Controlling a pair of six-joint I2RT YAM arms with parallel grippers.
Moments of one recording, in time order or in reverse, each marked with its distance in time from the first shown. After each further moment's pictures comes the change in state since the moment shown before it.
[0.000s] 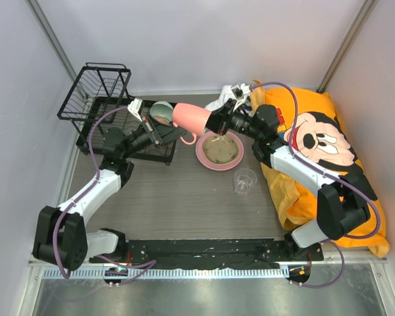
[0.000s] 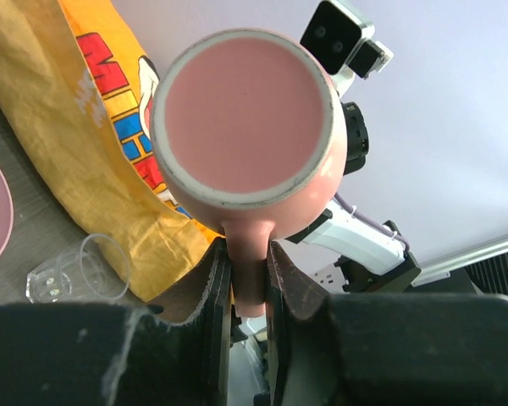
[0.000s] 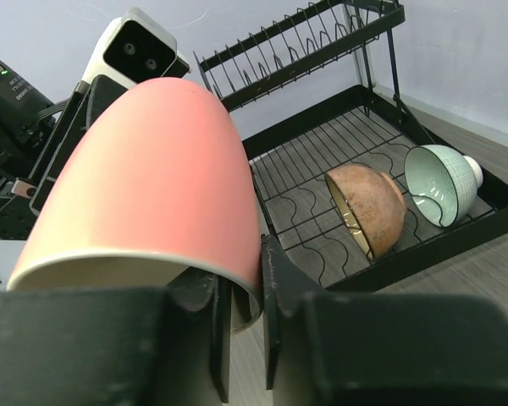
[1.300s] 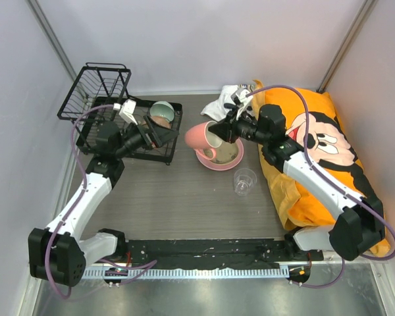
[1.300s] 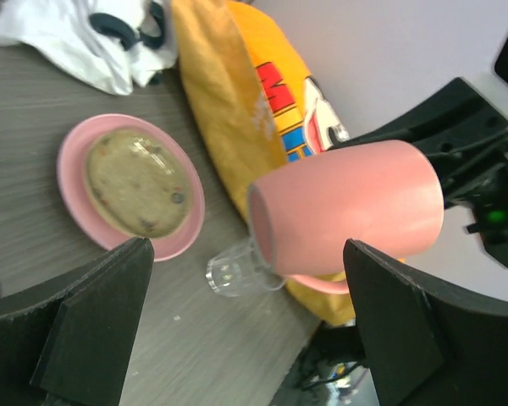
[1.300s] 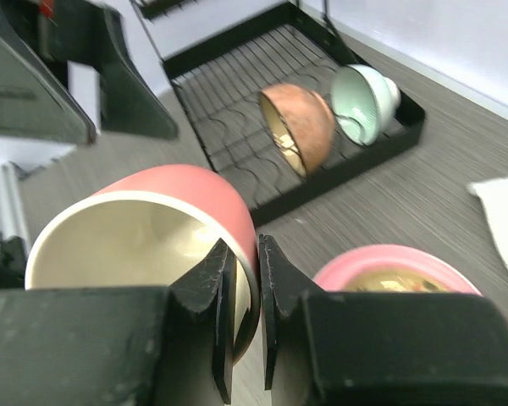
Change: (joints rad) left arm 0.072 -0.121 0.061 -0.521 -0.137 0.529; right arm -0.002 -0.154 0.027 -0.452 0.097 -0.290
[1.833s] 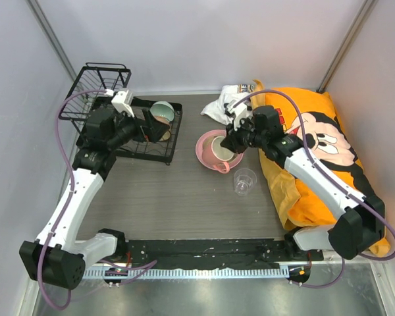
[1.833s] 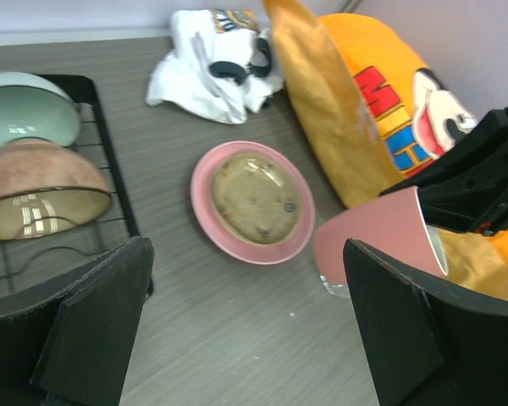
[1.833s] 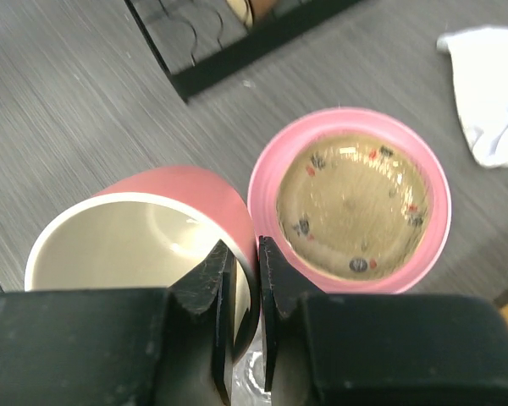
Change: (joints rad) left arm 0.003 -0.034 0.260 -0.430 -0.185 0.440; right arm 0.000 -0.019 0.093 -0.516 0.131 -0.301
